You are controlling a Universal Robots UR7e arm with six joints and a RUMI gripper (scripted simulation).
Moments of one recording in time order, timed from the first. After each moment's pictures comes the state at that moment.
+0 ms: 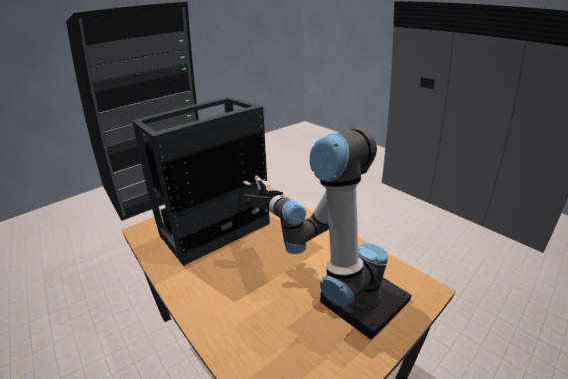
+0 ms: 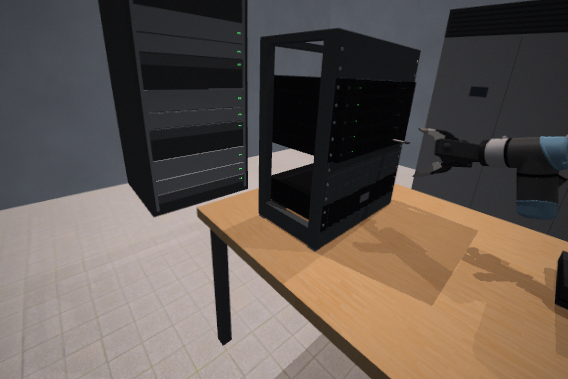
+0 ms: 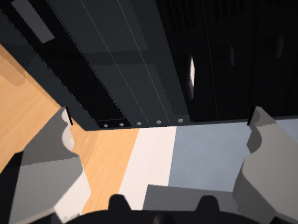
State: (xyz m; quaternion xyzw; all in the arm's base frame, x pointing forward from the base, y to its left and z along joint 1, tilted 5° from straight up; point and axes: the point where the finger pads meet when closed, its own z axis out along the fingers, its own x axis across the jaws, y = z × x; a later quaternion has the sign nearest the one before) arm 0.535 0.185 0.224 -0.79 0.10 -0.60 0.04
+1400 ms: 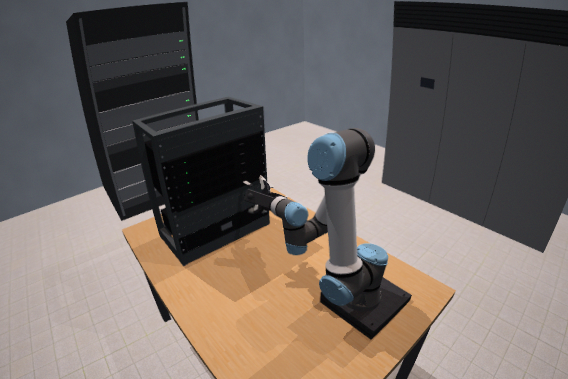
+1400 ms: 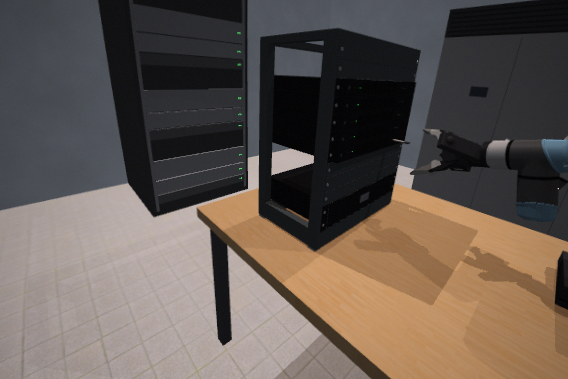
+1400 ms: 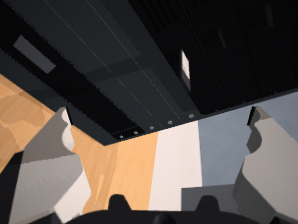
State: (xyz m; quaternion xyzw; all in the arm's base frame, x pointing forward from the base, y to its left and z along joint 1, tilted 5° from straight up) arm 0.535 0.183 0.228 -0.77 0.19 -0.59 0.12
